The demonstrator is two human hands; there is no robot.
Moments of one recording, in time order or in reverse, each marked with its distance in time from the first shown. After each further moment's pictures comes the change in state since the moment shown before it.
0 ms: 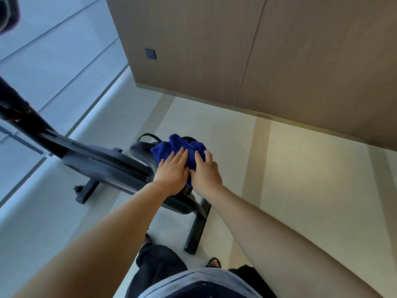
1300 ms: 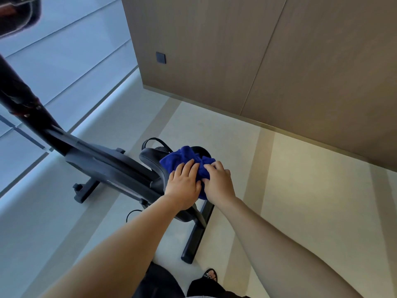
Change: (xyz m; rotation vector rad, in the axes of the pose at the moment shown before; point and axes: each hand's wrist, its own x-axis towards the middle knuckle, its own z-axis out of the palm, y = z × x) left_hand 0.000 -0.004 0.014 -0.002 0.093 -0.003; right_hand 0.017 0.006 0.002 -0.029 0.039 -0.072
